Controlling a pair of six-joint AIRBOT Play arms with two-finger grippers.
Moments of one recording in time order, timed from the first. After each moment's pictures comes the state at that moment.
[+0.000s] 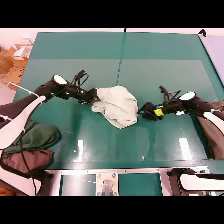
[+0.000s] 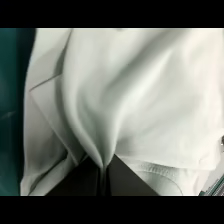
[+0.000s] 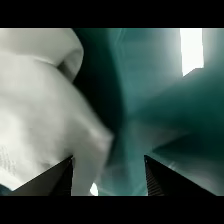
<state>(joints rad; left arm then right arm) -0.23 -1.70 1.22 0.59 -0.95 -1.21 -0.04 -1.45 0.81 -0.71 1.04 1.26</state>
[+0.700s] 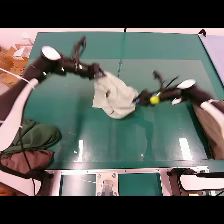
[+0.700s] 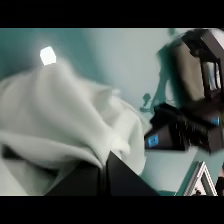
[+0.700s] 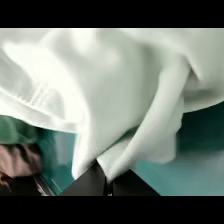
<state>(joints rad) -0.23 -1.66 1.65 0.55 -1.14 -1.15 -0.03 -1.46 1.07 -0.51 1.22 1.10</state>
